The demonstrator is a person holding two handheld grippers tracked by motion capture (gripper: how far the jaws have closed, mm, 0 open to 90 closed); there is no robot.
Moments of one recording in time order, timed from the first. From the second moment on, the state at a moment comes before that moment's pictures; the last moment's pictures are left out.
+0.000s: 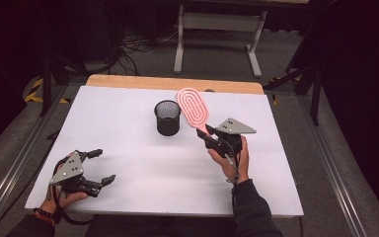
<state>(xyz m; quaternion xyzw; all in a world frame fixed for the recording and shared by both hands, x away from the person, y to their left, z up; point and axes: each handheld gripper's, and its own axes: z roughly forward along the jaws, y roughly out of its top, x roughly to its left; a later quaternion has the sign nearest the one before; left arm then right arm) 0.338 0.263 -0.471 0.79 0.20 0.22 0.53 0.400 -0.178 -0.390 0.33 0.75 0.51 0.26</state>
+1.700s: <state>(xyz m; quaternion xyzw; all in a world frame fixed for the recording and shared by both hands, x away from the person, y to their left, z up) 0.337 0.264 -0.471 0.78 0.20 0.21 0.55 0.504 -0.071 -0.365 0.28 0.67 0.64 0.26</state>
